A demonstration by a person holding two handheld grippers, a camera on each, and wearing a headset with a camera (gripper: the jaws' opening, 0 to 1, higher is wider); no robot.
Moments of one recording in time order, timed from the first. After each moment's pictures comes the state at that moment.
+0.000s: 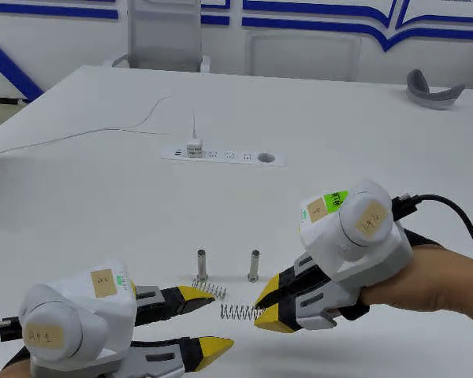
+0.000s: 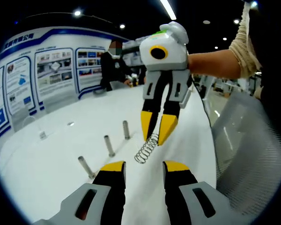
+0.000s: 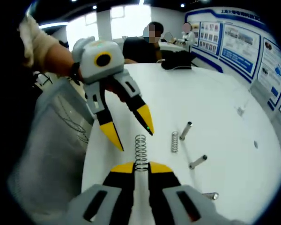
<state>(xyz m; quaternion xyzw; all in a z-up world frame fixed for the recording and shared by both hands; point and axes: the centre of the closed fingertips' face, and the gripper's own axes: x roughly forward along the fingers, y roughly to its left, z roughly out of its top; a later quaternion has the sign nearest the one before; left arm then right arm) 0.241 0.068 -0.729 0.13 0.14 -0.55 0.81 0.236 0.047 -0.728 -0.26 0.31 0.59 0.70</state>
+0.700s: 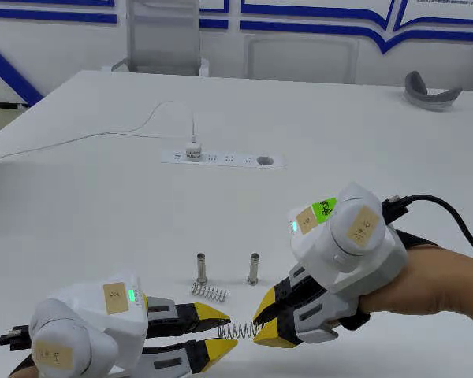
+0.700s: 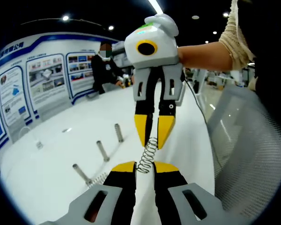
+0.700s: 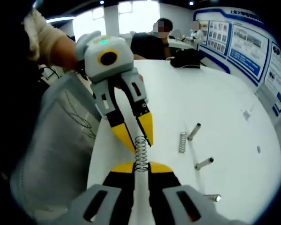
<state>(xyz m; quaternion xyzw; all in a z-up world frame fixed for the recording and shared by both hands) 0.231 0.058 -0.727 0.16 0.13 -0.57 0.79 0.223 0.049 -0.726 -0.28 0.32 0.61 0.67</state>
